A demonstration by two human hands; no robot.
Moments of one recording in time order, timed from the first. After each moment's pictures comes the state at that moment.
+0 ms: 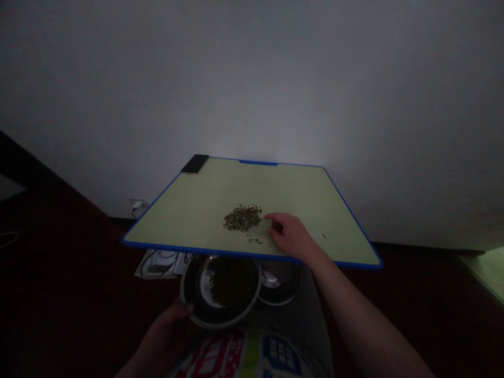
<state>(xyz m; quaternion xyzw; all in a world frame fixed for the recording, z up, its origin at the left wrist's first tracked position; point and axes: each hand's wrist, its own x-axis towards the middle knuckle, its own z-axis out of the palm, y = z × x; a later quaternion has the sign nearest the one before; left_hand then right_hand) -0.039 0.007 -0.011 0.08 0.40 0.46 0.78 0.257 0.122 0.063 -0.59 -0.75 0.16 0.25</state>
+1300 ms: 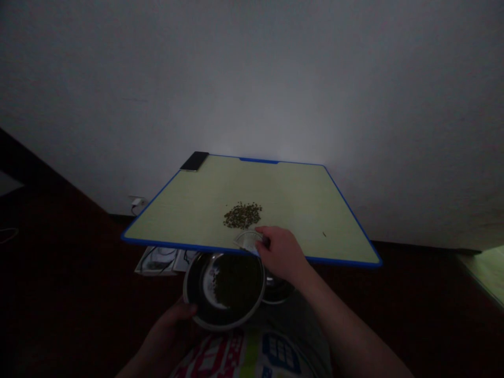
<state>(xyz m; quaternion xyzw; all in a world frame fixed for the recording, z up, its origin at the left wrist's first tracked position) -0.037 0.003 -0.015 0.09 0.37 0.45 0.81 0.215 0.088 0.069 -0.63 -0.73 0.16 0.22</state>
